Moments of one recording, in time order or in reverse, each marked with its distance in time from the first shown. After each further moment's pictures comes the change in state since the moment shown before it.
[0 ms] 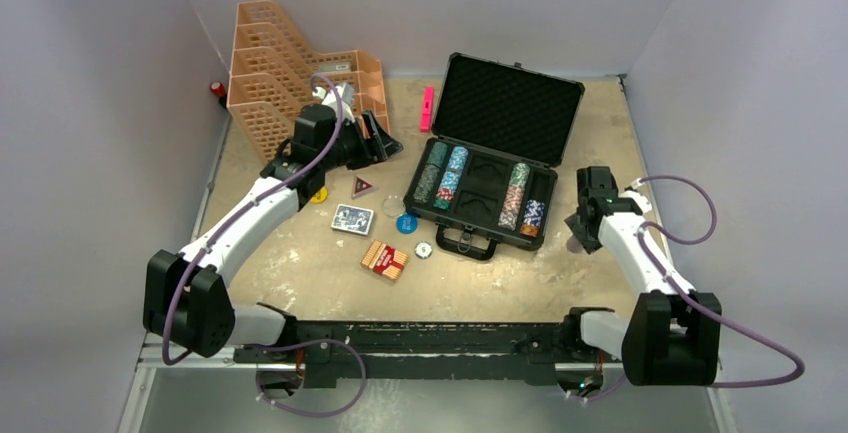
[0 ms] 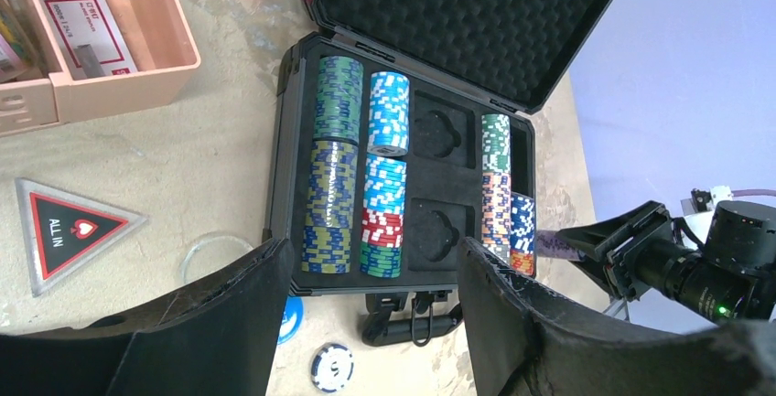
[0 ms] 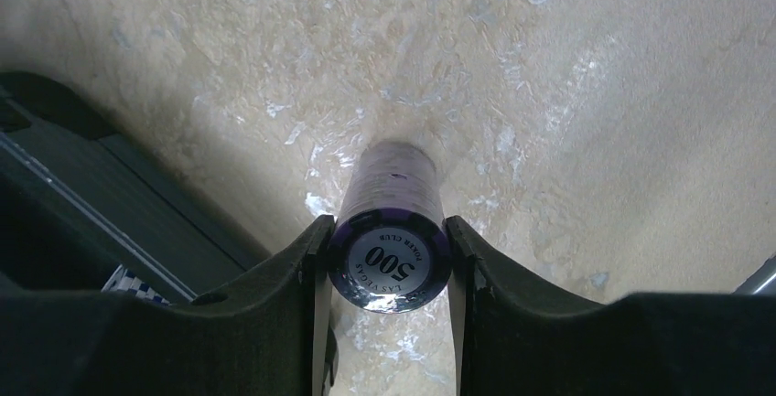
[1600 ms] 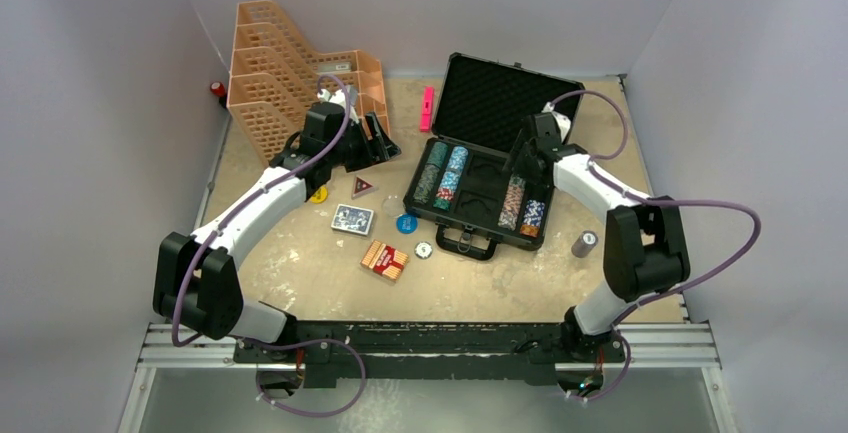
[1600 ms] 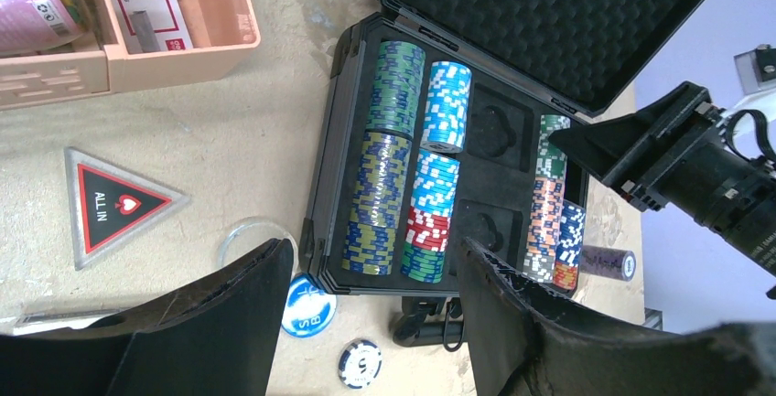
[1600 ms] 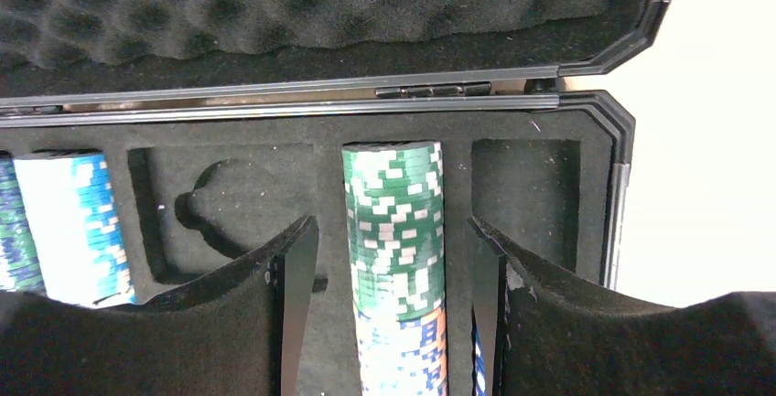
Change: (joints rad) left arm 0.000 0.087 0.048 -0.080 -0.063 0.010; right arm 0.268 0.452 0.382 0.359 -0.172 -0.426
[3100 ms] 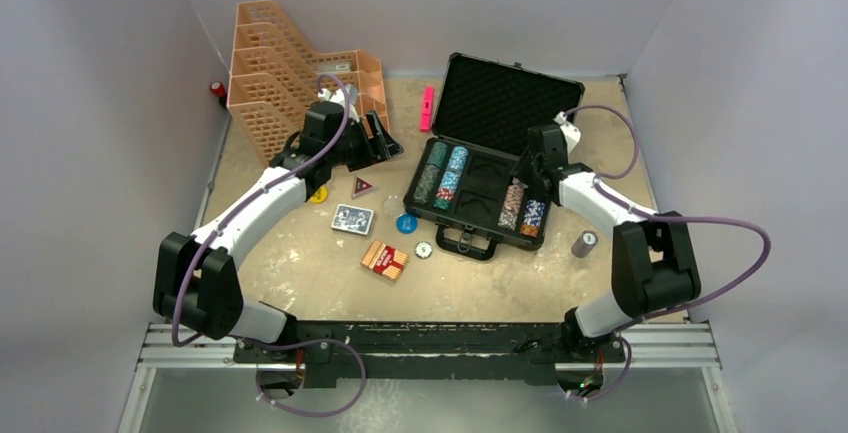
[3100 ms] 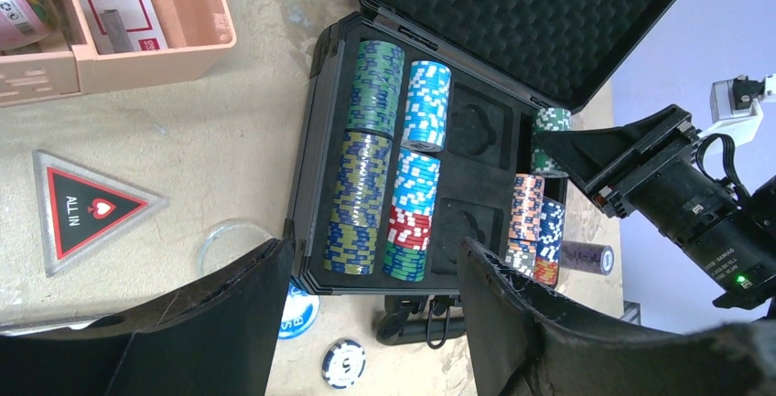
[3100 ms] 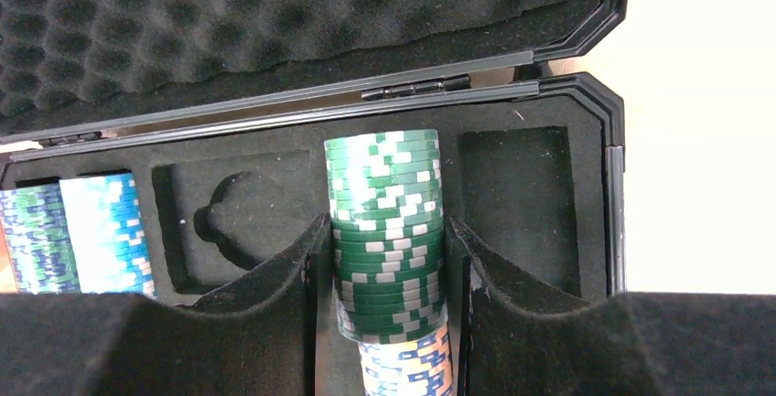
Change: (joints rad) left arm 0.000 0.000 0.000 0.020 0.032 -0.024; right arm -0.006 -0.107 -0.166 0.183 0.022 0.094
